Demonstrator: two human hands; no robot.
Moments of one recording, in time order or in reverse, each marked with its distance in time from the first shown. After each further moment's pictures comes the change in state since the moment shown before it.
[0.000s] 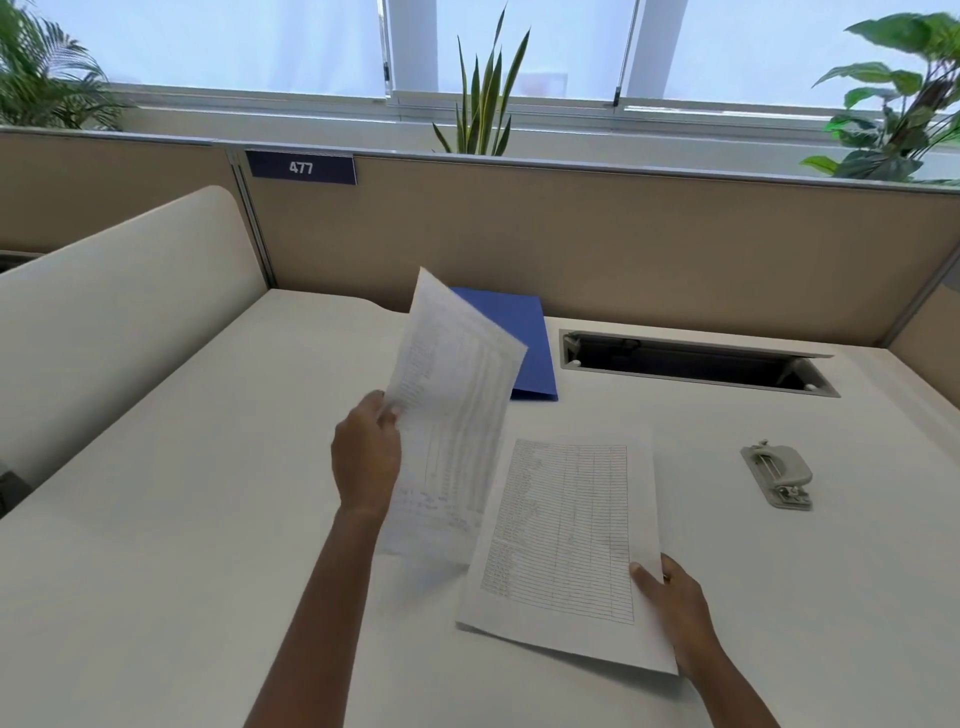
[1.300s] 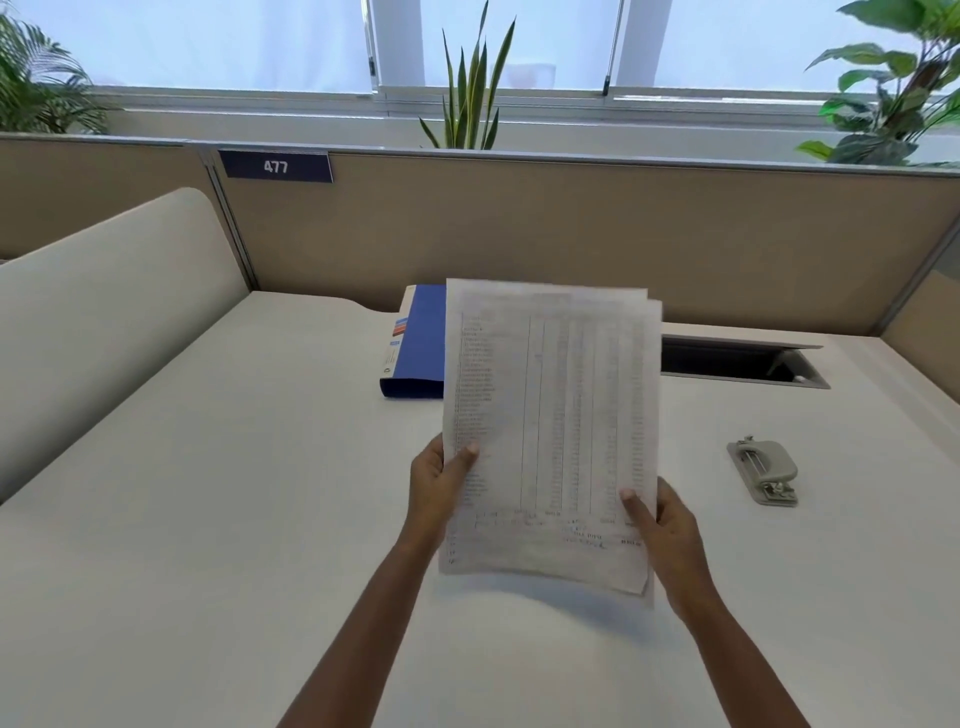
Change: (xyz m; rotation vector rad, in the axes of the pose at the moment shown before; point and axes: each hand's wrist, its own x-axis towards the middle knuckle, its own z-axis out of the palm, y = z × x) left_hand -0.045 0.008 0.083 -0.848 -0.454 -0.196; right_hand 0.008 -0.070 -0.015 0.236 -0.112 -0.300
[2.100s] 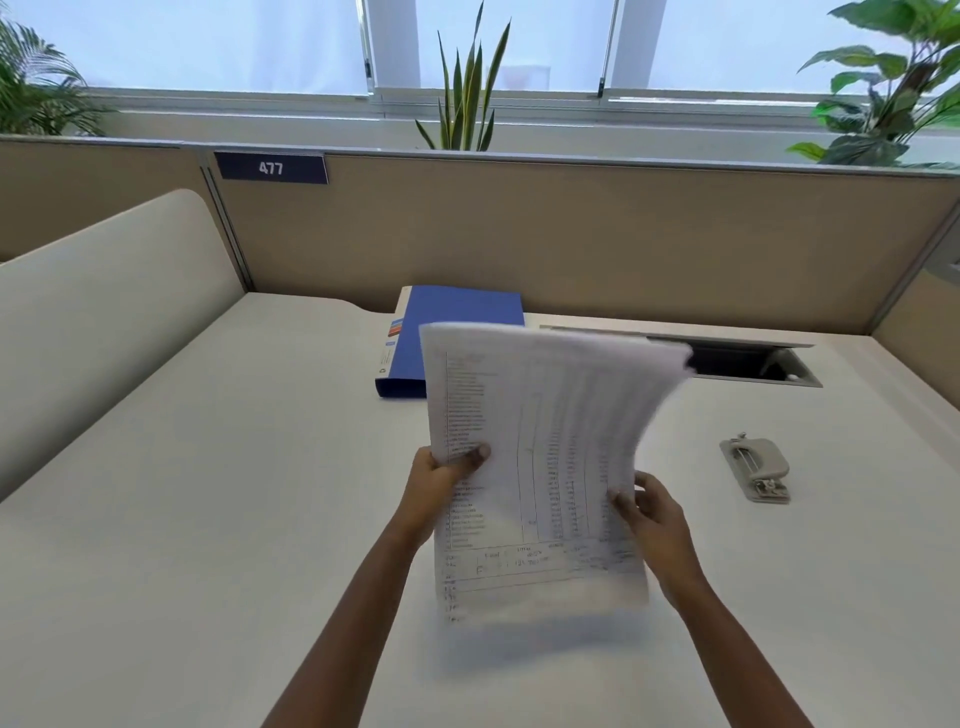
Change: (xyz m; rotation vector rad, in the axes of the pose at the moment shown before) left_hand 0.006 0.004 -0.006 0.015 -0.197 -0.077; right_hand 0.009 0.005 -0.003 -0.171 -0.017 0.019
